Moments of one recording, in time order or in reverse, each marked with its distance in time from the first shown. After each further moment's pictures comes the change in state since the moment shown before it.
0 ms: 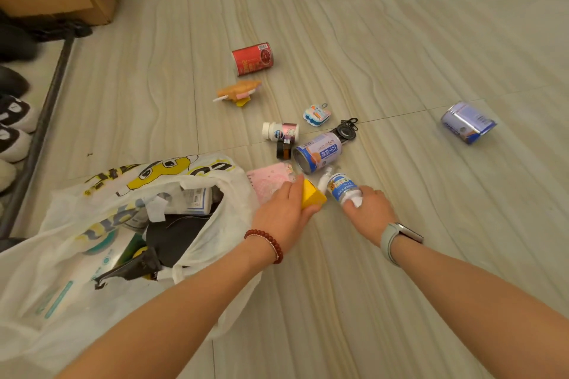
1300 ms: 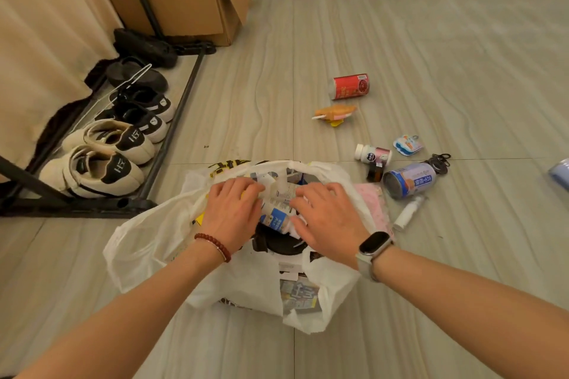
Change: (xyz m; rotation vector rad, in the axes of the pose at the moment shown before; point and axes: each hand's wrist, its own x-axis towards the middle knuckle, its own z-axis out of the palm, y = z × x) left_hand -0.112 -0.168 -0.103 0.414 0.457 -0.096; right_hand -0.106 -0.190 0.047 -0.418 0.192 -1.179
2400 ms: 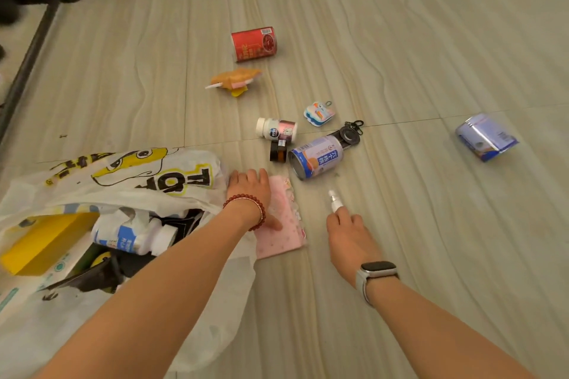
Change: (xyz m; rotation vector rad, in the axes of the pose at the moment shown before) left_hand 0.115 0.185 0.135 0.176 -0.814 0.044; right_hand -0.139 0.155 0.058 0.100 -0.532 0.662
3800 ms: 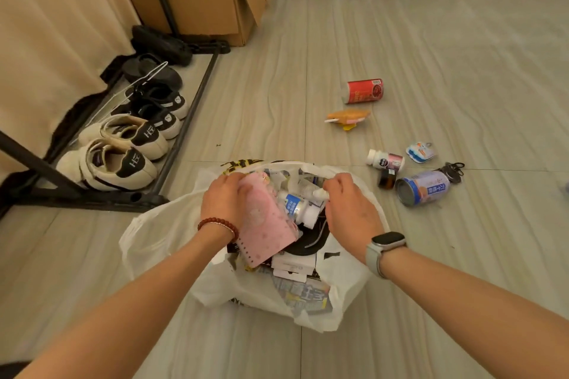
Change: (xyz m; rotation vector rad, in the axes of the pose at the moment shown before) left_hand -0.164 -0.214 0.018 -0.716 0.628 -0.413; right_hand -0.015 -0.208 -0.083 0.100 0.338 -0.312
